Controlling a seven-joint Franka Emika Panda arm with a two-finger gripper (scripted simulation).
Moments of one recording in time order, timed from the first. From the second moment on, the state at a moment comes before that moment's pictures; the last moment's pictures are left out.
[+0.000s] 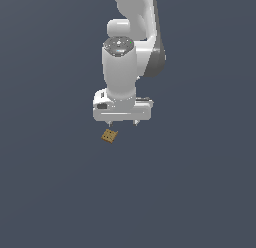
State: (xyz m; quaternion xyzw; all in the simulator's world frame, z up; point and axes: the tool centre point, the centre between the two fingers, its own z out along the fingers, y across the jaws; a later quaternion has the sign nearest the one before) arm -0.002 -0.020 0.199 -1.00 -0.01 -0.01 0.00
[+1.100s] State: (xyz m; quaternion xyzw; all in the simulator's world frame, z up) arm -0.048 -0.079 0.089 -0.99 0.16 0.00 0.00
